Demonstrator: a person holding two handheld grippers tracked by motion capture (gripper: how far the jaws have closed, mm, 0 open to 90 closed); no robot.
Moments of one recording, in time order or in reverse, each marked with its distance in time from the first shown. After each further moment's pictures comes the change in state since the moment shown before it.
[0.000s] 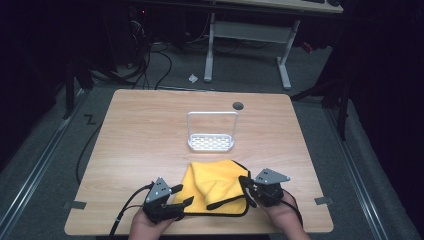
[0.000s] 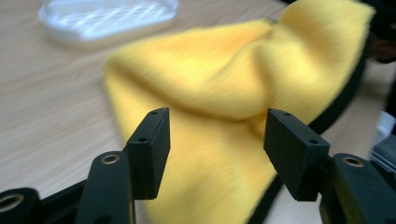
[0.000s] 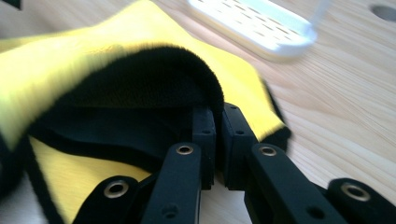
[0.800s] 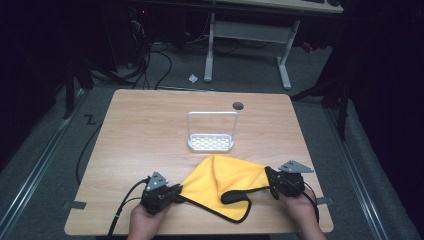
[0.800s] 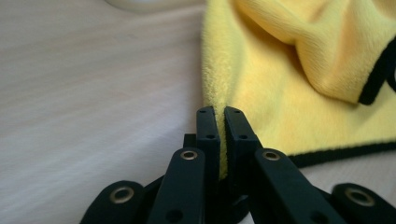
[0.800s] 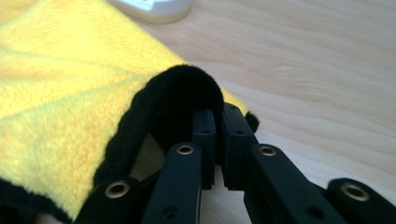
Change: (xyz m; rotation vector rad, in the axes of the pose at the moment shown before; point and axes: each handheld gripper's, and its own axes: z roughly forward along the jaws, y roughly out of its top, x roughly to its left) left arm 0.025 0.001 -0.001 0.000 0.114 -0.079; right arm -0.062 -0.025 -0.014 0.023 -0.179 0.166
